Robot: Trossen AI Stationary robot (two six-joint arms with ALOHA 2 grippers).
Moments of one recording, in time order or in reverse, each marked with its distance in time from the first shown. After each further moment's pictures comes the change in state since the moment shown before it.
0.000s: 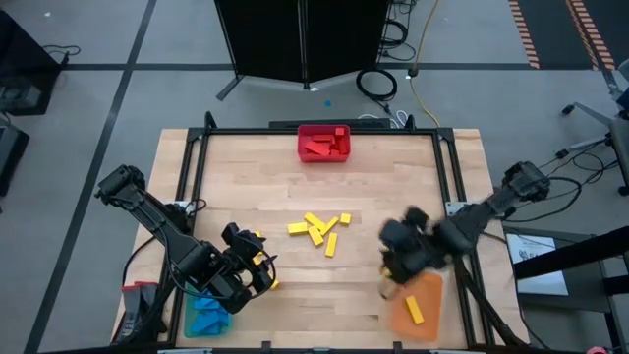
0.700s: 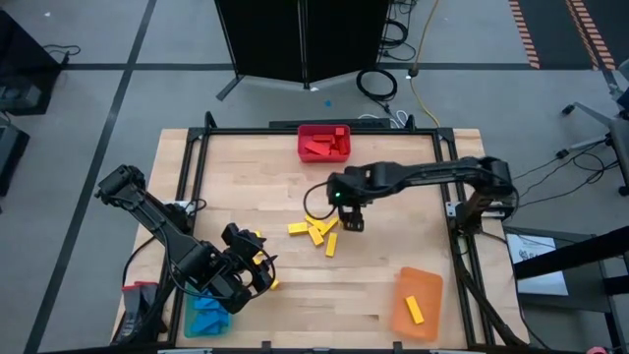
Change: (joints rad) left arm 0.000 0.000 0.000 0.001 0.003 -0.029; right arm -0.633 0.251 0.000 0.360 -0.345 -1.063
